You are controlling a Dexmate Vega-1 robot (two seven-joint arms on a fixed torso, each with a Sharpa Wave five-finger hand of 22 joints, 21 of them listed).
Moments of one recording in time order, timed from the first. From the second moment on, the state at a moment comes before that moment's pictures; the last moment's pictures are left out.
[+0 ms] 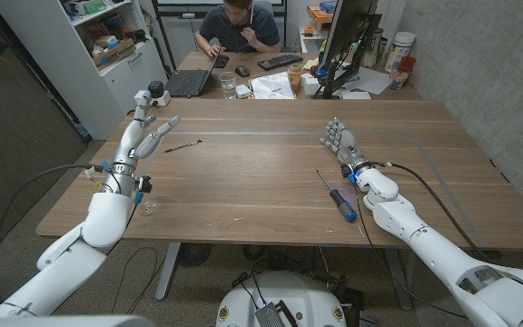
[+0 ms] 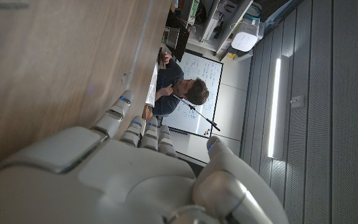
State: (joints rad) left arm 1.50 0.70 -0.10 -1.96 0.11 -0.26 0.49; left_hand 0.39 -0.15 0.46 -0.16 0.23 -0.17 0.06 0.18 0.18 -0.14 0.09 0.18 0.21 -0.09 0.11 0.17 0.18 0.10 0.21 0.20 0.19; right arm -0.80 -0.42 -0.45 -1.21 0.61 0.31 0.05; right_hand 0.06 0.06 0.33 0.11 0.23 0.03 0.03 0.19 0.18 0.07 0.01 0.19 0.19 0.02 0.02 0.19 0.18 0.27 0.02 0.19 0.17
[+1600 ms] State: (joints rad) left arm 1.76 0.51 -0.27 -1.96 0.47 -0.06 0.62; left_hand 0.47 -0.16 0.26 -0.12 0.30 -0.17 0.11 0.21 0.19 -0.17 0.18 0.25 0.24 -0.17 0.19 0.21 0.19 -0.08 0.21 0.23 0.20; right arm -0.72 -0.36 -0.47 -1.09 0.58 0.33 0.05; right_hand 0.06 0.05 0.32 0.12 0.23 0.03 0.03 0.19 0.18 0.07 0.01 0.19 0.19 0.02 0.02 0.19 0.19 0.27 0.02 0.19 0.17
